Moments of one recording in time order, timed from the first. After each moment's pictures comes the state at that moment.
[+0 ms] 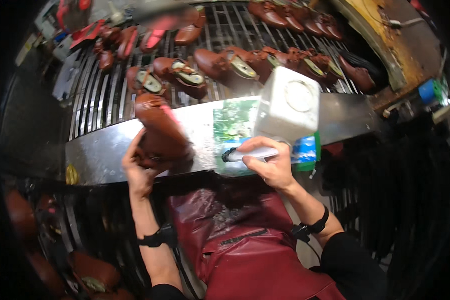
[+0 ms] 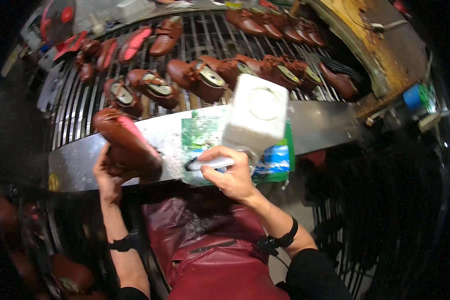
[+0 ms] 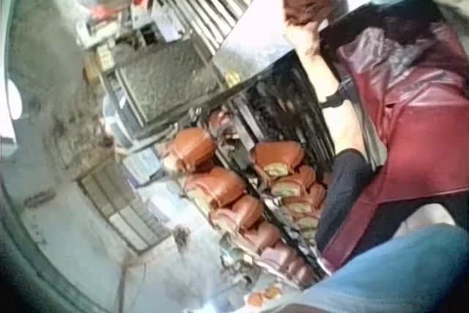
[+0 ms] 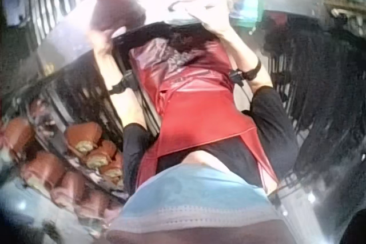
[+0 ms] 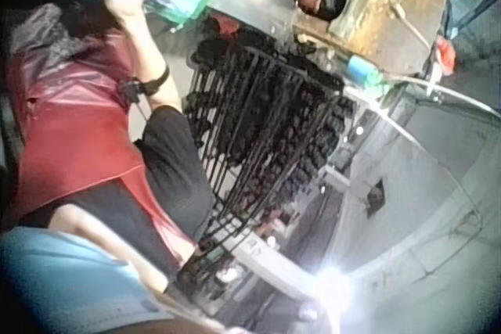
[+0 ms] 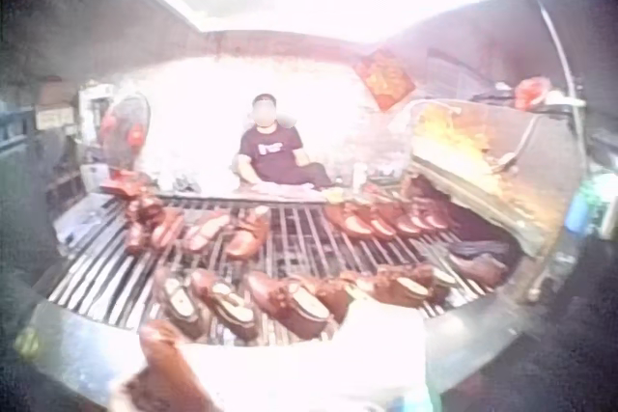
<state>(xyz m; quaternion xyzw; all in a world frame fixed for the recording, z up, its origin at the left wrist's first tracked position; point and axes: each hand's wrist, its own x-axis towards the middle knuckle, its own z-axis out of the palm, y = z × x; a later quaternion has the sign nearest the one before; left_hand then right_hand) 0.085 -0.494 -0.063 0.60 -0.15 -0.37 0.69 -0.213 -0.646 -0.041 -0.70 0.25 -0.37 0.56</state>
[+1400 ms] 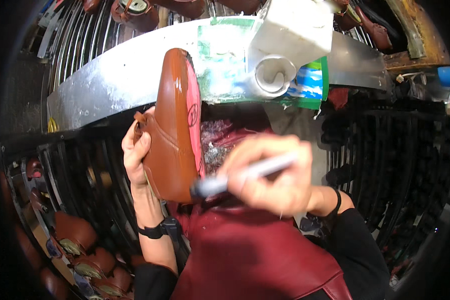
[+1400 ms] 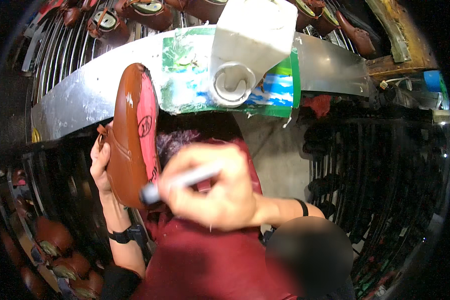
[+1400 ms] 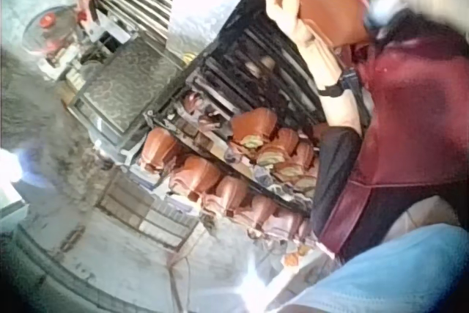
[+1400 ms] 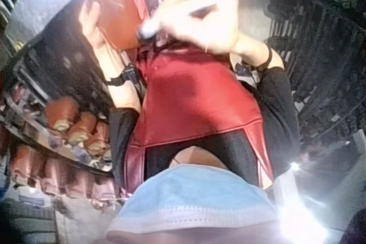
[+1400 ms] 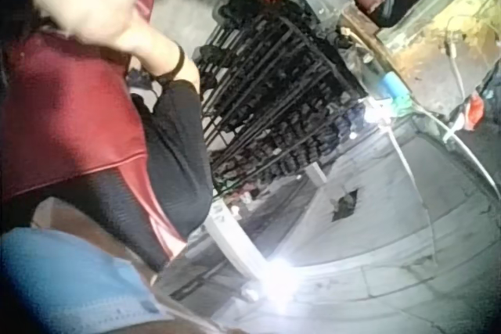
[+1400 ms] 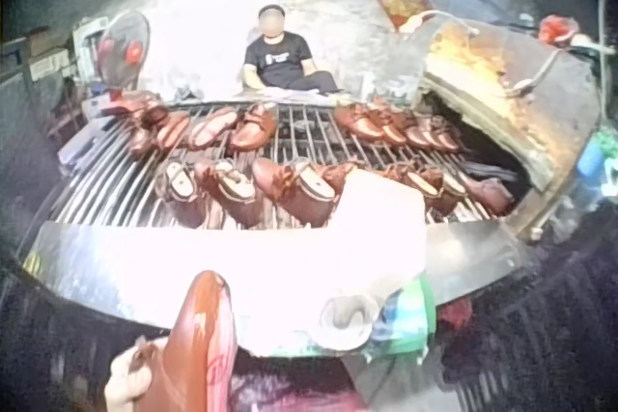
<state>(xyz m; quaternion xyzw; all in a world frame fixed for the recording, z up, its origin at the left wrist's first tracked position) -0.030 -0.419 -0.083 0.41 -0.19 -0.47 0.76 -0.265 -0.543 0.008 -0.61 0.17 -0.30 0.71</state>
